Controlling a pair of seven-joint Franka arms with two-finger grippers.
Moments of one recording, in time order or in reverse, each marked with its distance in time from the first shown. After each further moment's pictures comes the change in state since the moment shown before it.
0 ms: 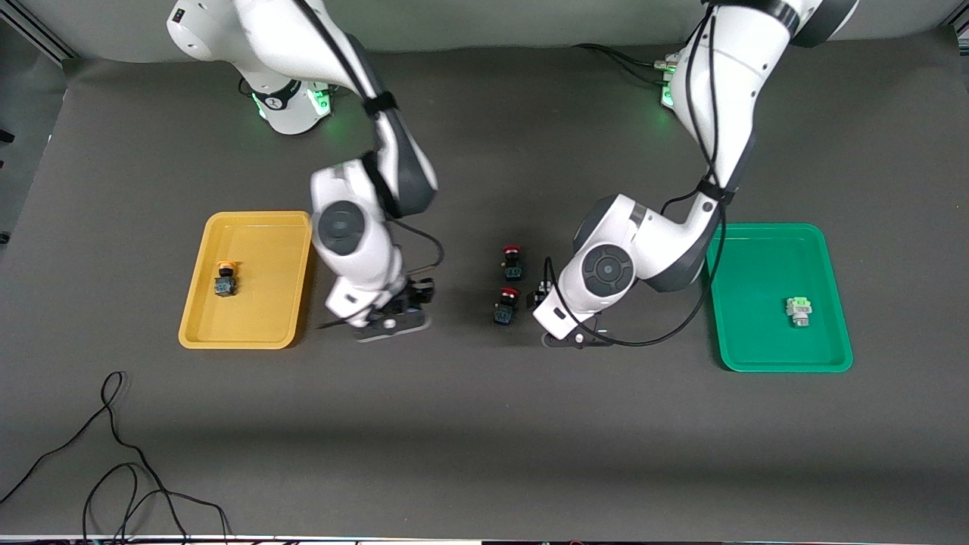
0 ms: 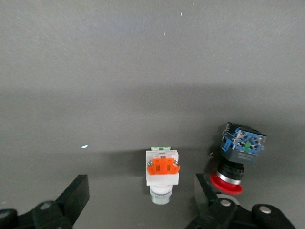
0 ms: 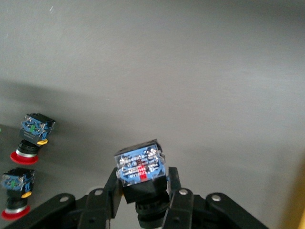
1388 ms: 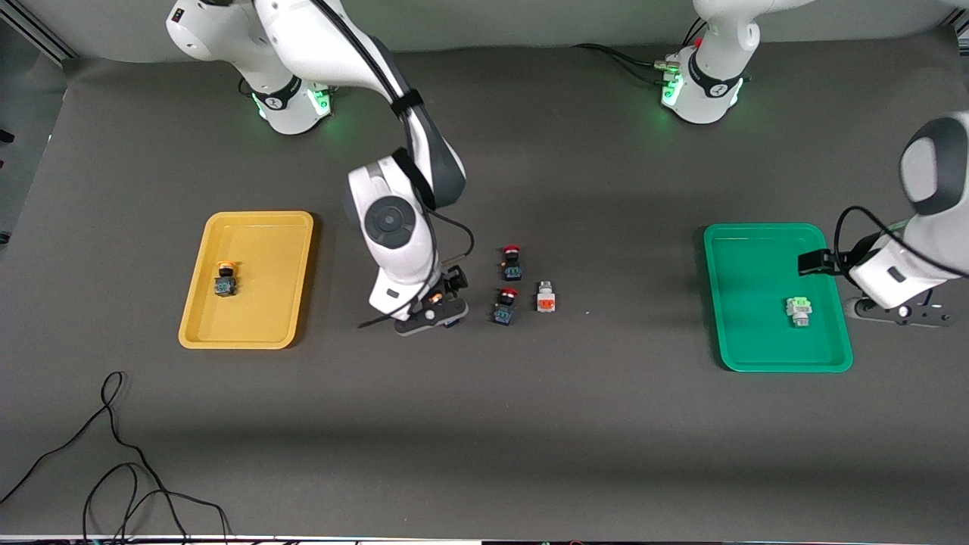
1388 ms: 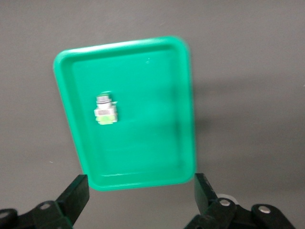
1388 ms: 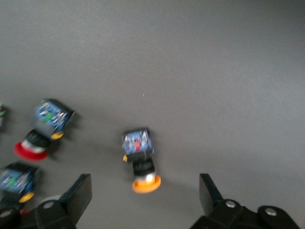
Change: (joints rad) left arm 0.586 -0.508 0.017 -0.163 0.086 -0.419 0.655; right arm -0.016 0.137 0.170 0.056 -0.068 0.147 0.001
